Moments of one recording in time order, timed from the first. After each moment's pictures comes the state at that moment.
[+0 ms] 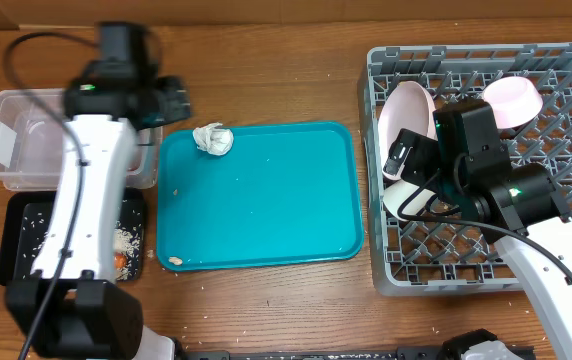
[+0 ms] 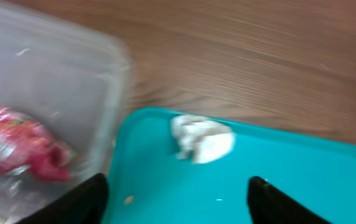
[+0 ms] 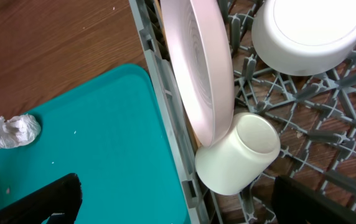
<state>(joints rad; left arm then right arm) -0.07 1.71 1.63 -0.95 -0.06 -0.31 0.31 1.25 1.27 -1.00 0.09 0.65</state>
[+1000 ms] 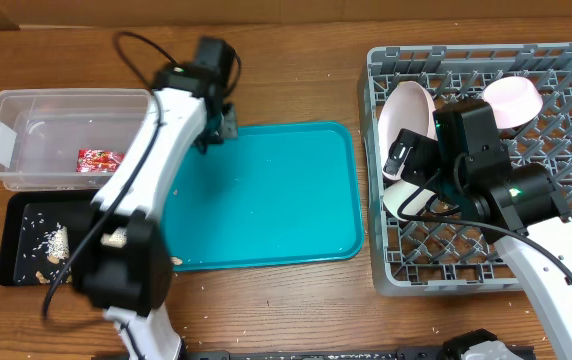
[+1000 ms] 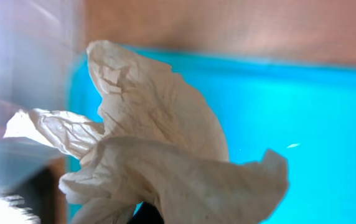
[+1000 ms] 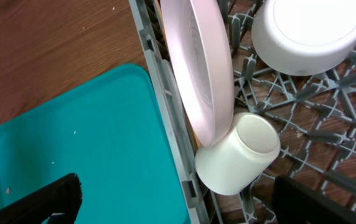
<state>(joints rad) -0.22 1.92 1.71 -1.11 -0.19 -0.38 0.31 1.25 1.27 -1.00 0.09 0.65</state>
